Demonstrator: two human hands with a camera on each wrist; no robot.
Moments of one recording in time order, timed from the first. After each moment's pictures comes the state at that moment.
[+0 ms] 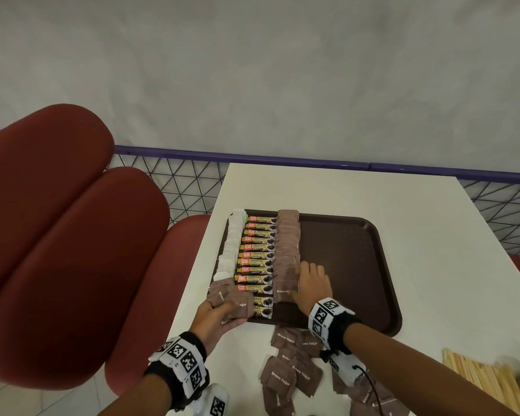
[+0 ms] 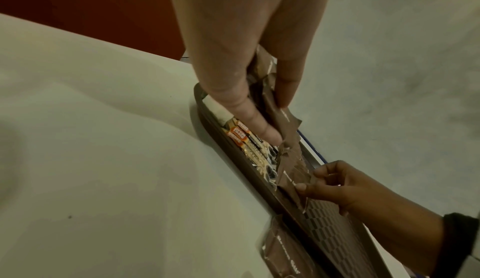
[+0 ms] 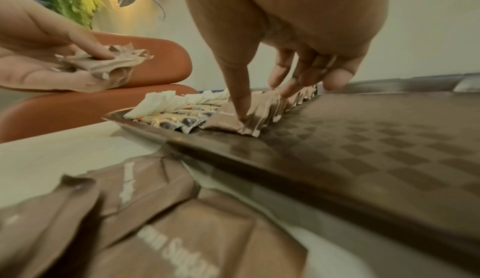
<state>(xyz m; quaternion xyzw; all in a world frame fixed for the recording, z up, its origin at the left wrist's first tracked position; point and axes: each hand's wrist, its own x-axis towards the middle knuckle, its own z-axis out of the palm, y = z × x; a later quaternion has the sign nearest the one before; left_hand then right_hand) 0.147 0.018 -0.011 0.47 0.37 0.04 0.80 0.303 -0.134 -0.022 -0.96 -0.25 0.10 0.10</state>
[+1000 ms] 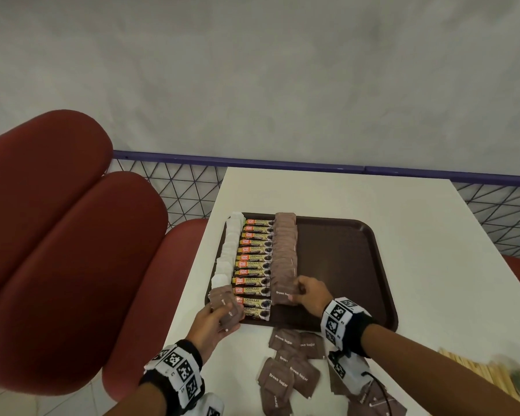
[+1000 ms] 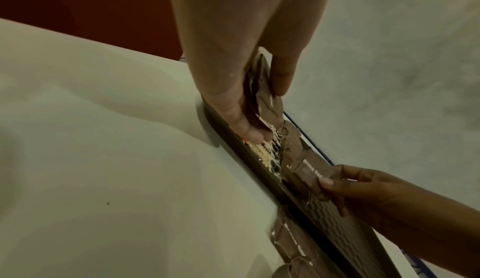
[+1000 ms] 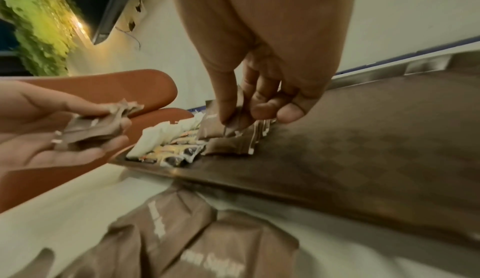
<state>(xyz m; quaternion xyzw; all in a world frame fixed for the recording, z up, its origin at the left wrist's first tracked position) 0.141 0.016 -0.016 0.47 0.39 0.03 0.79 0.308 -0.154 -0.007 -0.87 -0.22 0.31 0.31</state>
